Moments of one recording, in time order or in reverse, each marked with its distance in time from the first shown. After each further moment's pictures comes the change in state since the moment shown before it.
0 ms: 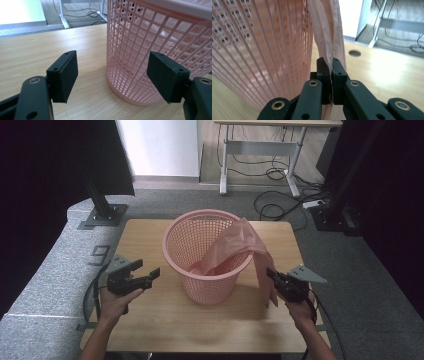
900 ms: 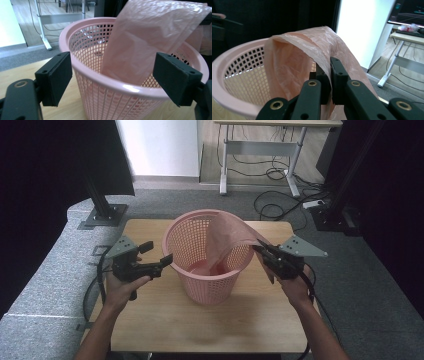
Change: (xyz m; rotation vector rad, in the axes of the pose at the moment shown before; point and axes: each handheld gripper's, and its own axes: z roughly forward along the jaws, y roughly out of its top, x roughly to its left) left arm -0.039 0.066 -0.009 -0.099 -0.131 0.077; right arm 0.043 0.111 -0.003 -0.149 0.135 -0.160
